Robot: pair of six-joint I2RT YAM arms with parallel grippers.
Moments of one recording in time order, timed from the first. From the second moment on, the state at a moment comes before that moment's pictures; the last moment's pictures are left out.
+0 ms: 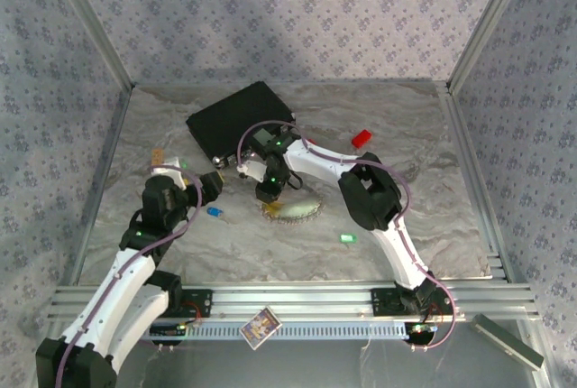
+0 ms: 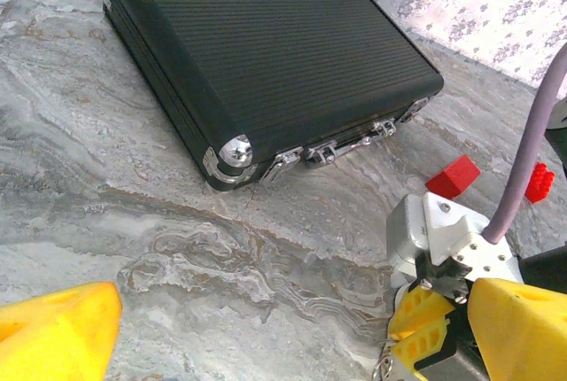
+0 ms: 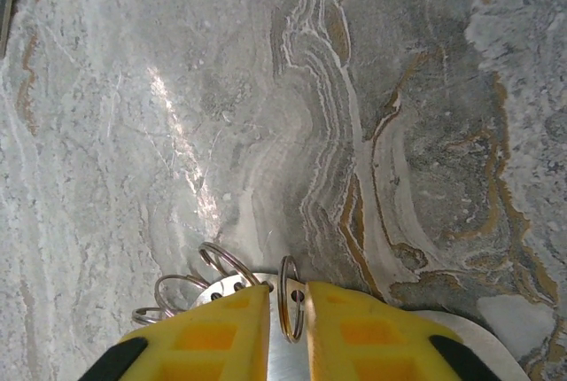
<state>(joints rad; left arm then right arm) -0.26 0.68 0.42 -0.17 0.03 -0.51 0.82 2.25 1.81 -0.91 -0.28 -0.36</state>
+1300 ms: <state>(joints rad) -0.26 0.65 0.42 -0.18 0.01 -0.53 0.82 2.27 1.84 -0.93 -0.28 -0.37</state>
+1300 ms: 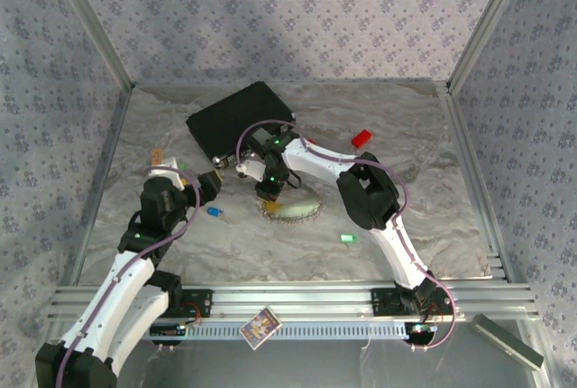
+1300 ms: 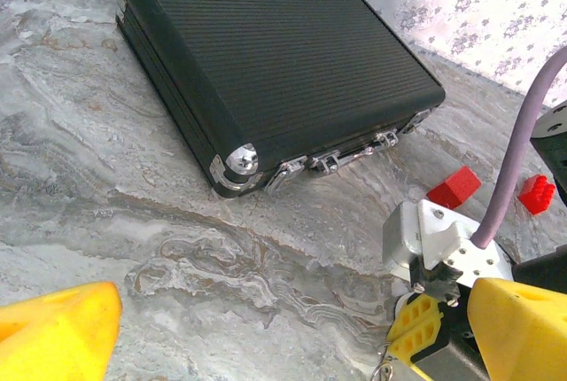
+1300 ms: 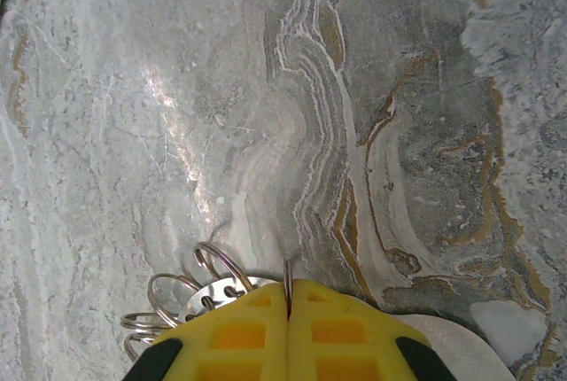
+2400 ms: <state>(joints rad) -0.26 0.71 0.63 -0.24 0.19 -0.16 0.75 1.67 1.27 -0.40 -0.42 -0.39</state>
